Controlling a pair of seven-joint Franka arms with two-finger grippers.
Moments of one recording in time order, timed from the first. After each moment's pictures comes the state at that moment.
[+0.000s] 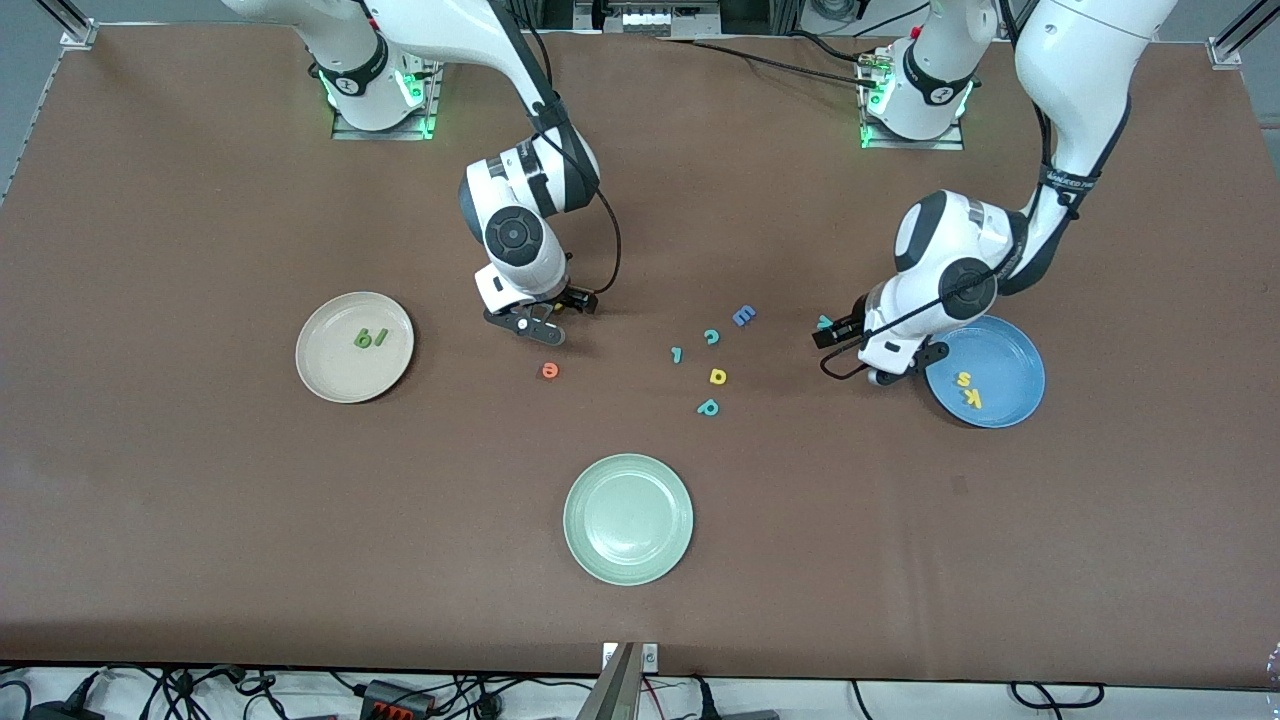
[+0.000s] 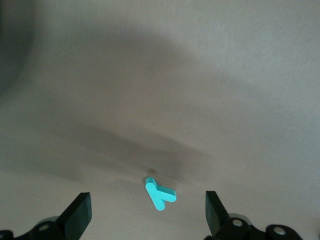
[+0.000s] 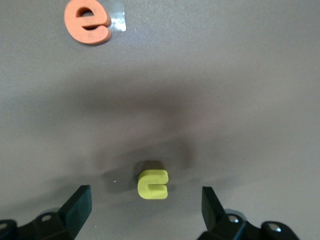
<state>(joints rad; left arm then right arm) 0.11 0.42 -0.41 -2.21 -0.05 2.42 -0.73 1.06 0.59 -0.38 -1.96 0.46 2.33 0.72</state>
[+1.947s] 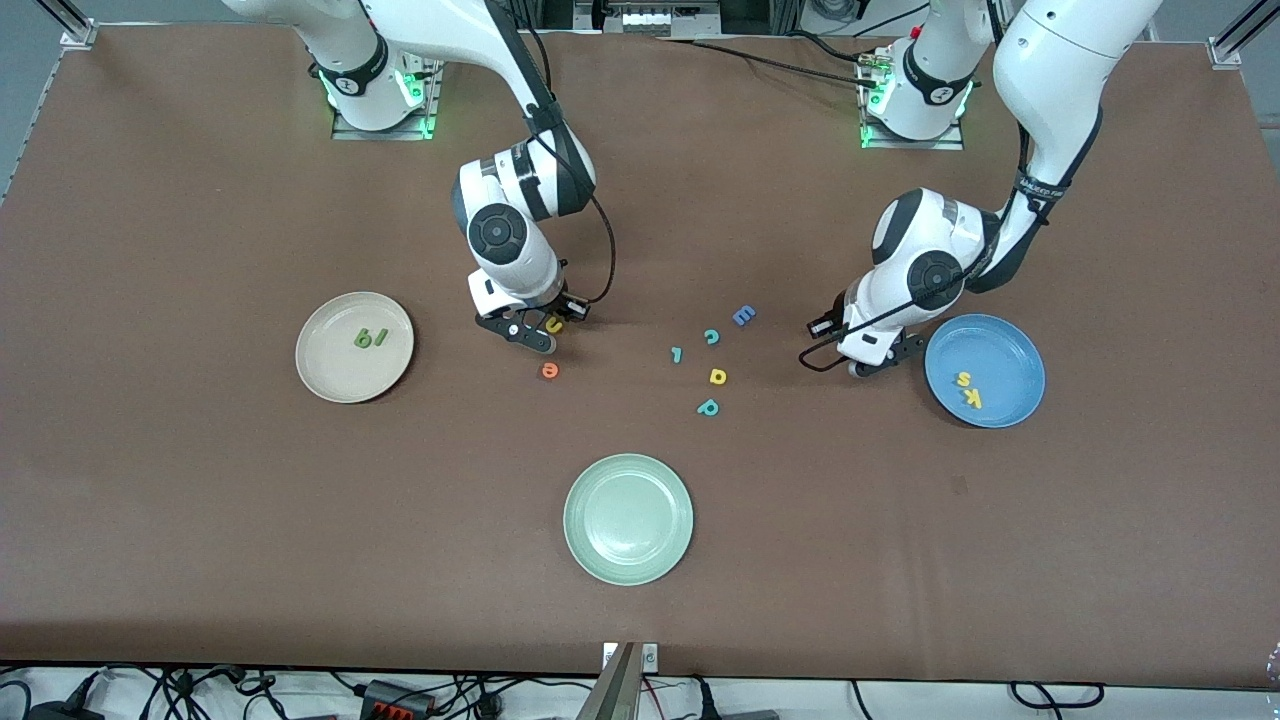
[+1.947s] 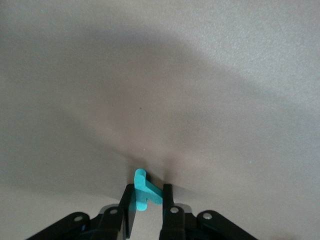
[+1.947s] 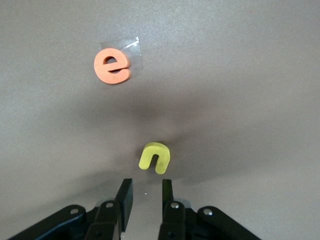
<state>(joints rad) 0.07 0.46 -0.41 -2.22 0.00 2.47 -0.78 1.08 0.58 -0.42 -1.96 0.51 2.38 0.71</state>
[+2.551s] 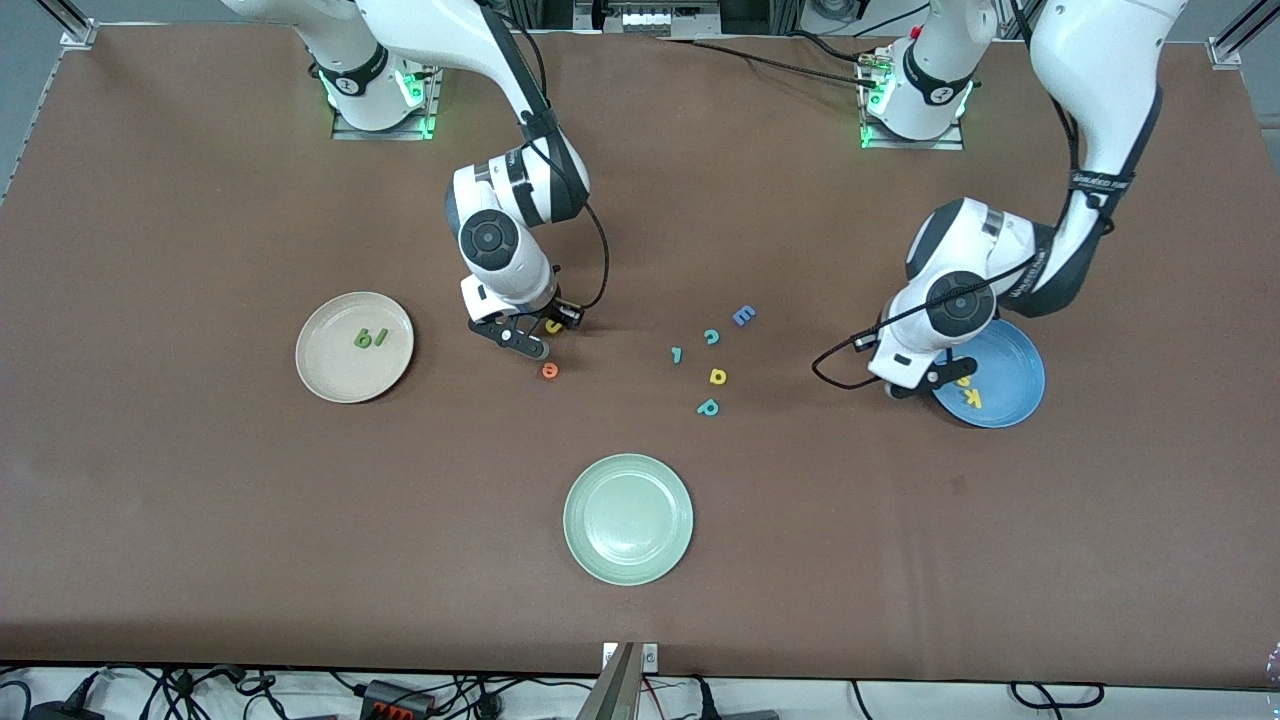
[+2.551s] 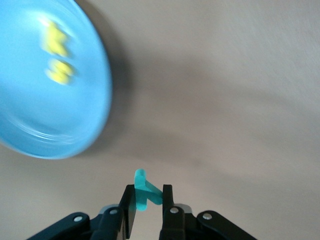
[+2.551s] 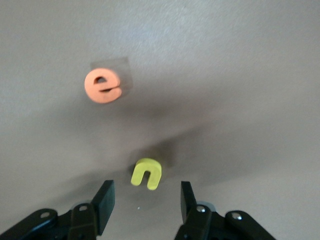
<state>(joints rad) 0.11 0.41 -0.39 -1.97 0.28 2.02 -0.77 1.05 0.58 -0.43 -1.96 0.51 2.38 0.70</state>
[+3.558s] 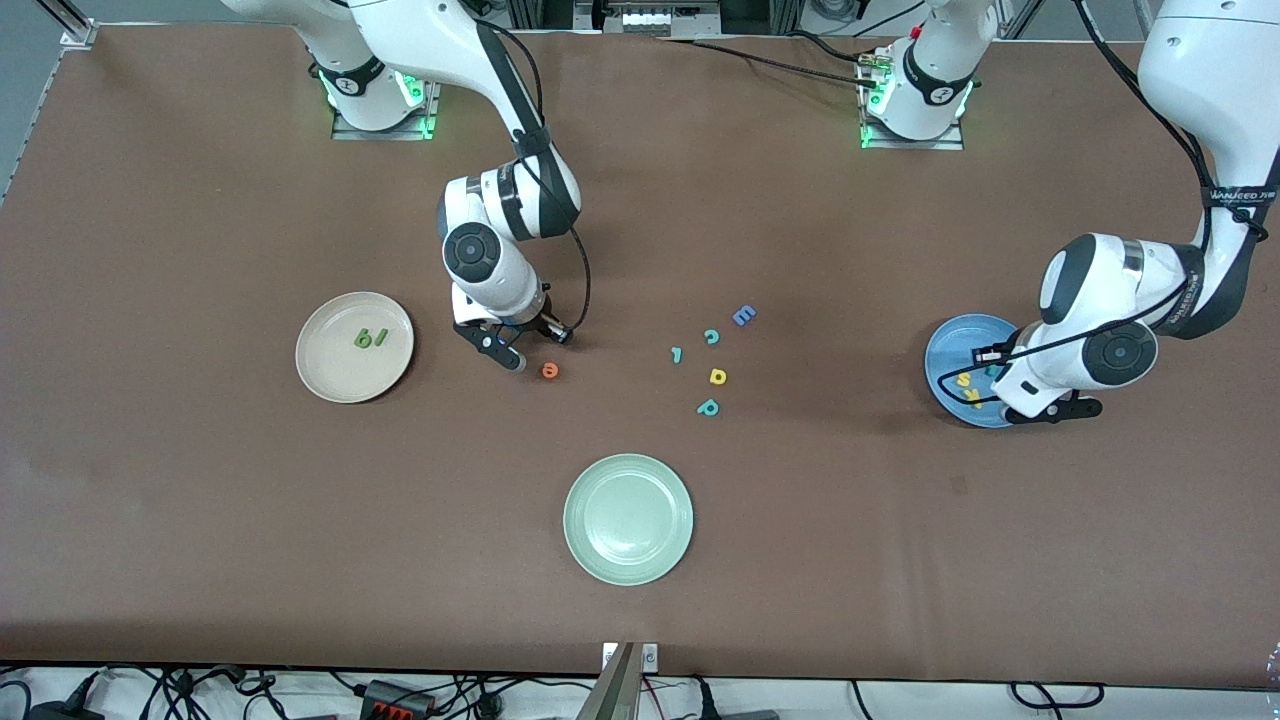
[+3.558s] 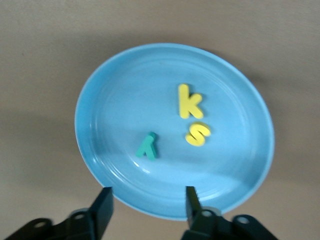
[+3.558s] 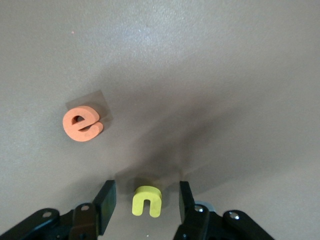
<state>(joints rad) 0.39 0.47 -0.41 -1.91 0.38 1.96 -0.34 1.03 0.62 -0.42 -1.96 0.58 2.43 0.83</state>
